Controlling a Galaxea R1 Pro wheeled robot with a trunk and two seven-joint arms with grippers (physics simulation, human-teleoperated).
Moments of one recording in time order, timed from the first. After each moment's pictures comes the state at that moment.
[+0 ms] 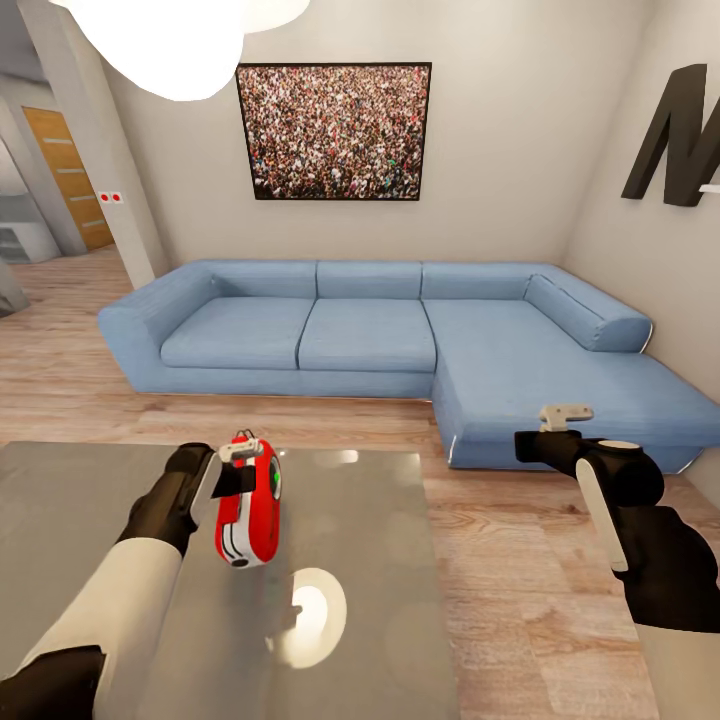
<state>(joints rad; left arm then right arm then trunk) -0.85 0.00 0.14 -0.84 0.03 0.98 0.02 -0.62 -0.21 -0.04 -1.56 -0.10 0.99 0.09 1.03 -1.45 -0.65</state>
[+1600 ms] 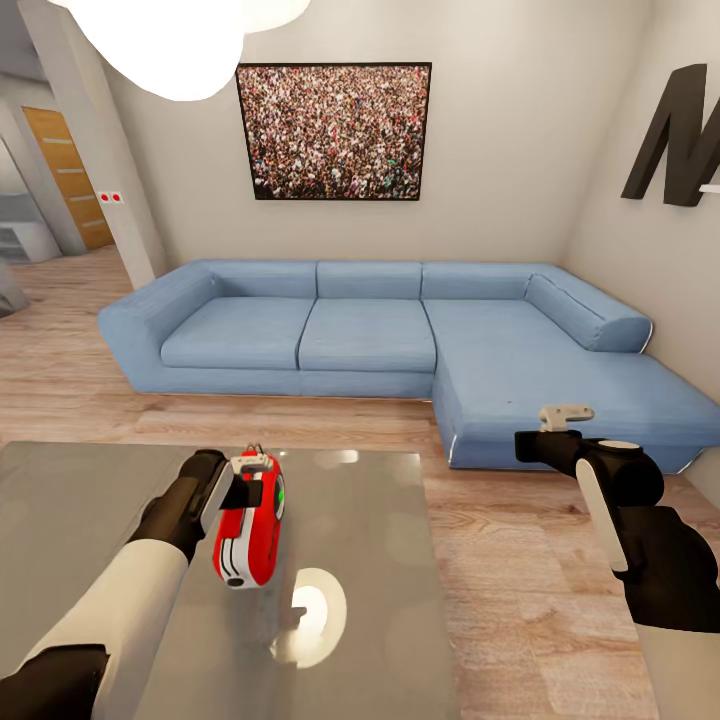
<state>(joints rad) -0.85 0.00 0.05 -0.77 0.02 1.01 0.02 -0.62 -0.21 -0.04 -1.56 -0.10 0.99 0.09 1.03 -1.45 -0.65</state>
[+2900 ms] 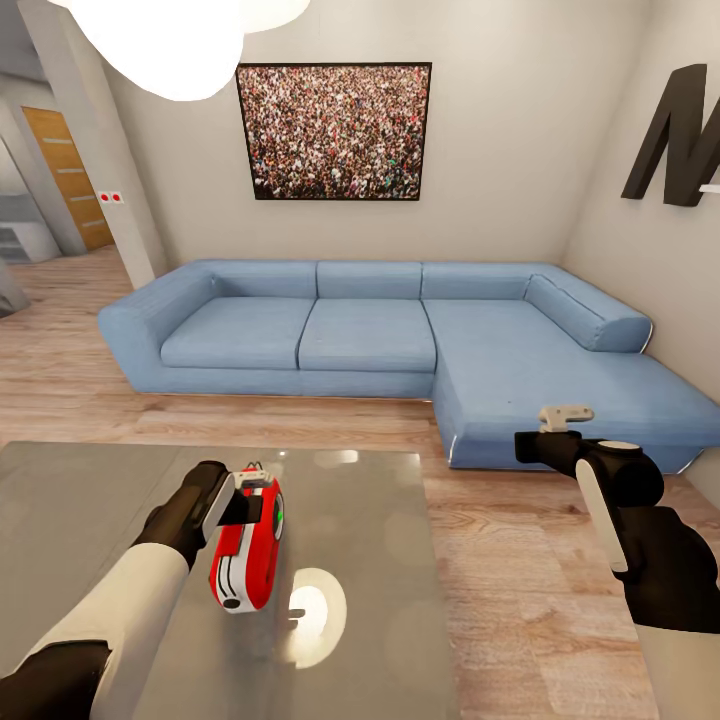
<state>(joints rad) -0.85 0.01 0.04 -0.68 0.02 1.00 0.02 -0.62 -0.21 -0.04 -1.56 -0.10 0.99 0.09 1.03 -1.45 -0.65</state>
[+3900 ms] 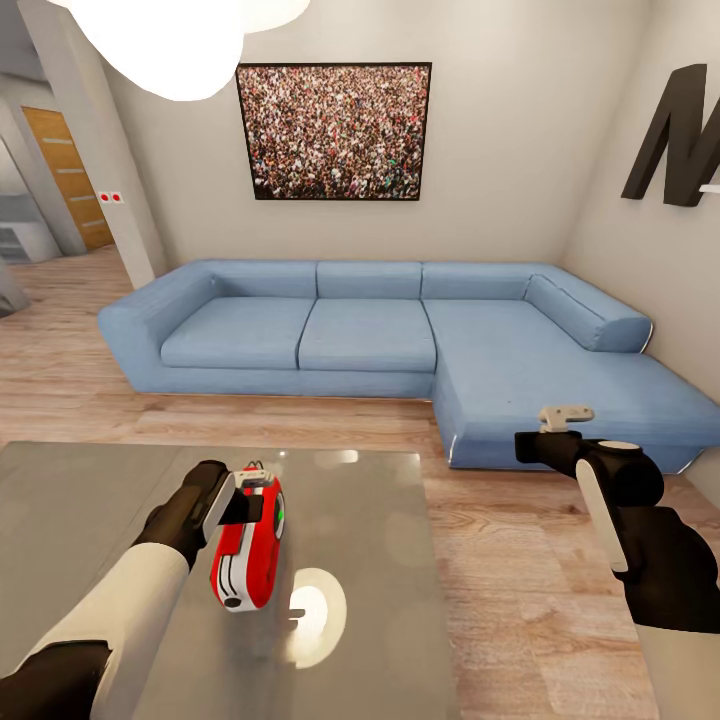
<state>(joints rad) -0.85 0.00 0.04 -0.68 0.02 1.00 0.01 -0.62 -0.21 -0.04 -1.56 -0.10 0.99 0.09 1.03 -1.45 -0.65</state>
